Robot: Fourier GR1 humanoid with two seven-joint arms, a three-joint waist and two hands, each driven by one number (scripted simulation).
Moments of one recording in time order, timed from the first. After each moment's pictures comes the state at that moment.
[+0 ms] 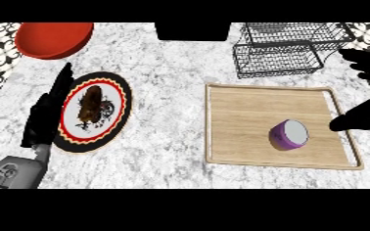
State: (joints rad) left arm -0.17 0.51 -0.21 -1.44 0.11 0.31 0.05; right arm -0.43 -0.91 0.17 -1.67 -0.32 0.20 1.03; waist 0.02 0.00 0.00
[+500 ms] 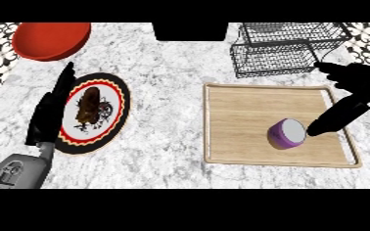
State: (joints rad) left arm -0.18 0.47 -0.19 -1.41 0.07 0.30 0.03; right arm -0.48 -0.84 0.31 -1.57 -0.29 0.22 1.07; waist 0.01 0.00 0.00
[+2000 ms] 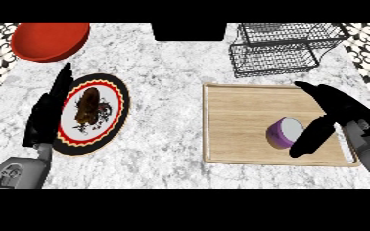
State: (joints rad) left arm -0.16 0.41 -0.10 -1.44 -0.01 0.23 0.07; right arm -0.42 -0.77 0.43 -1.65 -0.10 0.22 1.10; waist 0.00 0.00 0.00
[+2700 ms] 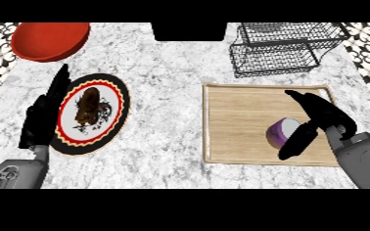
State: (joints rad) left arm -0.14 0.39 -0.05 -1.45 -0.03 0.18 0.05; right arm -0.37 -0.66 0.43 -1.57 0.00 0.23 1.07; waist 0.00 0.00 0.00
